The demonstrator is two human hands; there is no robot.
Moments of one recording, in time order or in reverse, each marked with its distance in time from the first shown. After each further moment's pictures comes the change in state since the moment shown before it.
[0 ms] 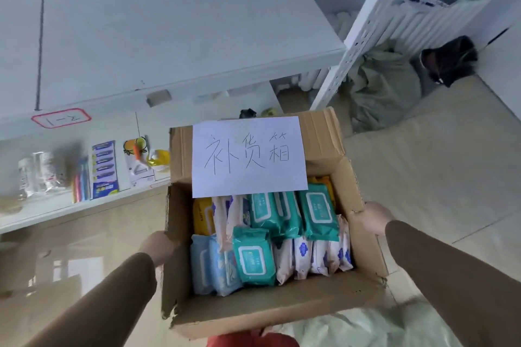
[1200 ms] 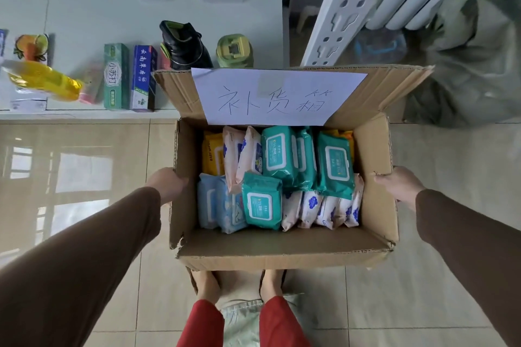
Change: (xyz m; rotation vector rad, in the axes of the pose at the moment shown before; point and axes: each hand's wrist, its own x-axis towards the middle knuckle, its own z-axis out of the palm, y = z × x) left_hand 0.168 0.296 0.207 -0.144 0.021 -0.240; right_hand 0.502 0.115 -0.042 -0.030 -0.088 -0.040
